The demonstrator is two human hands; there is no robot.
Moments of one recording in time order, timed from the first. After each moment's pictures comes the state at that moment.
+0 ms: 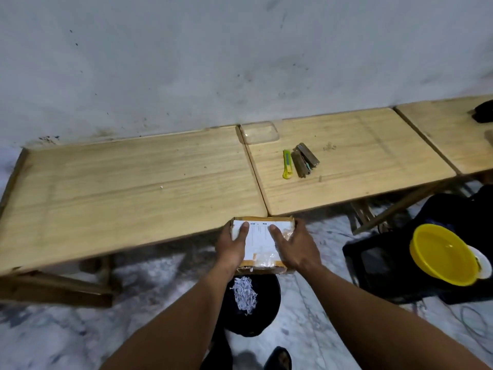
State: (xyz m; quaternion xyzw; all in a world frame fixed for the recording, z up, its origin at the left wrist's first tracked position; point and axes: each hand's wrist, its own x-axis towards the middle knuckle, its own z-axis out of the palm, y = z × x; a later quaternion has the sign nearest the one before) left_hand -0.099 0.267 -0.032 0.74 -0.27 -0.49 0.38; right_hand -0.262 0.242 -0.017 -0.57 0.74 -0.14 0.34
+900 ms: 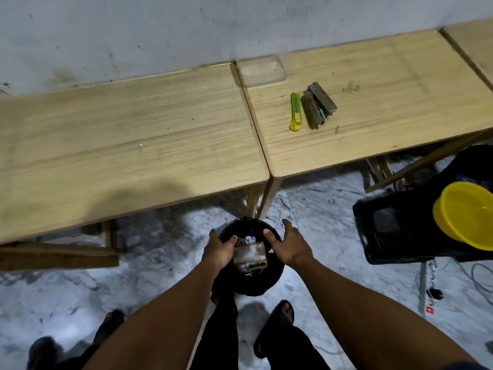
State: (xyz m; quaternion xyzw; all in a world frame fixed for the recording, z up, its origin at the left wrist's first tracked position) left_hand -0.082 0.302 -0.157 0.79 -0.23 -0.56 0.11; right_hand -0.277 0.267 -0.157 -0.55 0.71 0.02 0.44
